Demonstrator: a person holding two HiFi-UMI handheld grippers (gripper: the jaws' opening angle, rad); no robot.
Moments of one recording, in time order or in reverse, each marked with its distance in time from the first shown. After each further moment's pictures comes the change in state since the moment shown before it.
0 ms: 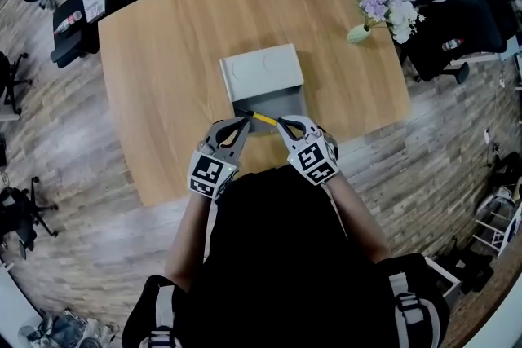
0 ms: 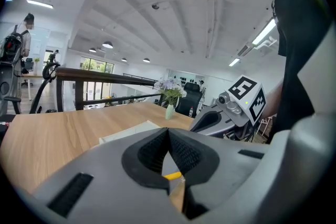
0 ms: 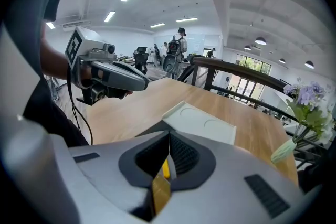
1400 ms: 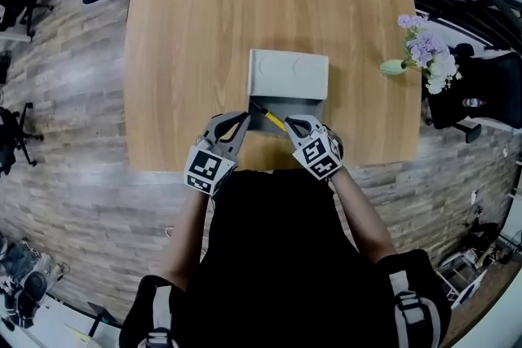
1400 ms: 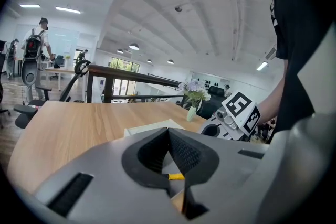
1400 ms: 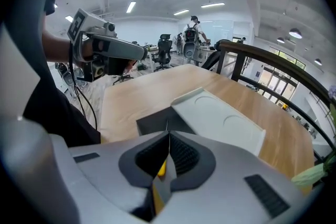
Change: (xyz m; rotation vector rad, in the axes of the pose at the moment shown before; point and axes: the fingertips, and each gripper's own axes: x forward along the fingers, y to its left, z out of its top) left arm -0.014 0.037 -0.010 -0.142 -0.013 0.255; right arm 0.056 -0.009 -0.030 -0.162 0.125 0.271
